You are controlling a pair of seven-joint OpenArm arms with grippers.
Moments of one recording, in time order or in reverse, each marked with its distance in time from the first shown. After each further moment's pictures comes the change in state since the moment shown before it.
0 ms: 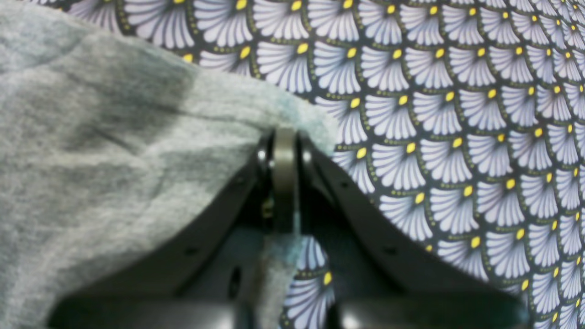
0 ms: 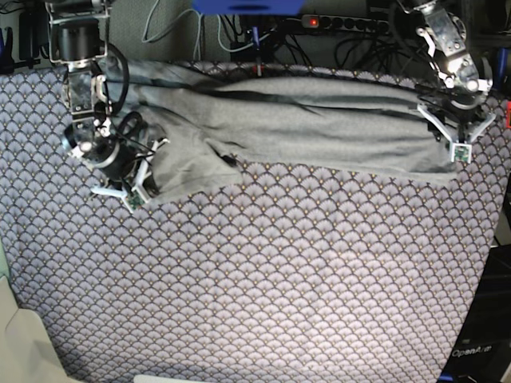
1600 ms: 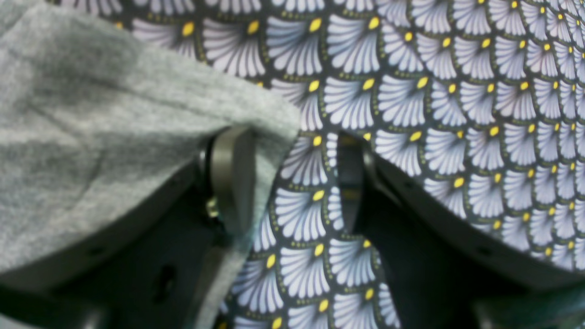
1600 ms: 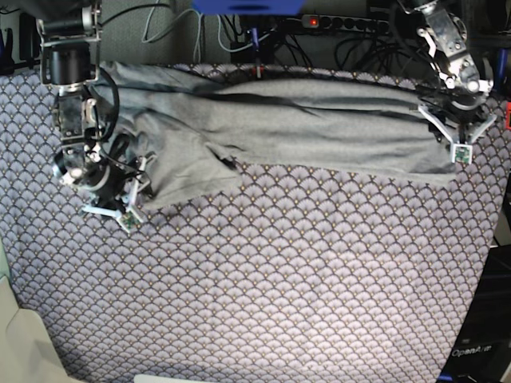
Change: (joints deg) left arm 0.0 -0.2 -0.1 0.1 0.0 0.0 0.0; right arm 6.4 2.0 -1.2 -2.8 0.6 1.9 -10.0
